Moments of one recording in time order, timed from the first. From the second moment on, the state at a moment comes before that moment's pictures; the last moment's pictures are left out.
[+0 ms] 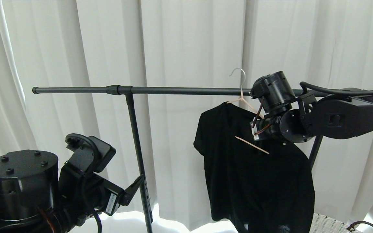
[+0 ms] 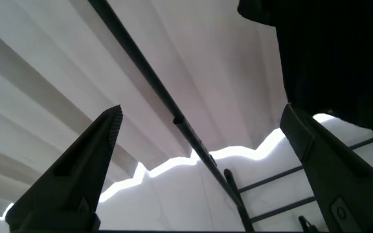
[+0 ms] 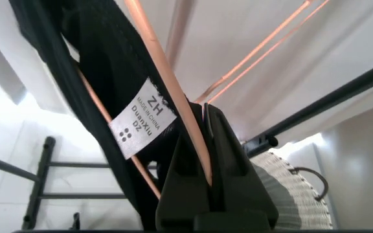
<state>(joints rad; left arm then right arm) -0.59 1.35 -0.38 -0.58 0.33 0.25 0.69 1.89 -1.47 0.29 -0.64 0.27</state>
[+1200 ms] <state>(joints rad) -0.60 1.35 -0.38 -0.58 0.33 0.25 0.65 2.01 -1.52 0.32 -0.64 0.25</state>
